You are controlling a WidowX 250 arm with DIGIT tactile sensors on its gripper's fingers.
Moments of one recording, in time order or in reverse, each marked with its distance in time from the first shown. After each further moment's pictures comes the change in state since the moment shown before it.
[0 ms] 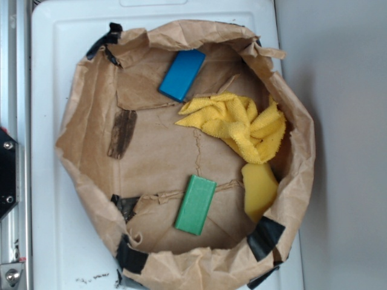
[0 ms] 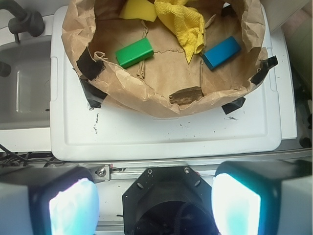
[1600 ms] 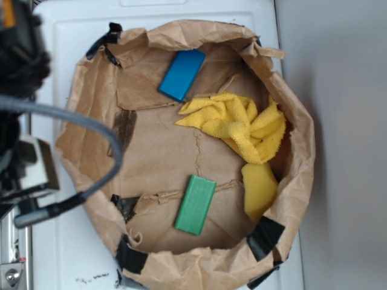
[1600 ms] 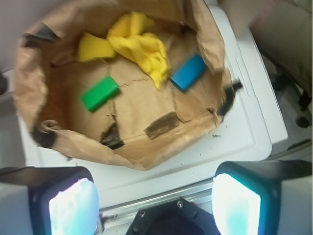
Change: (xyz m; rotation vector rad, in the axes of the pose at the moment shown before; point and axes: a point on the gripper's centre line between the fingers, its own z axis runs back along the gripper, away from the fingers) arm 0.037 0.036 -0.021 0.041 -0.091 0.272
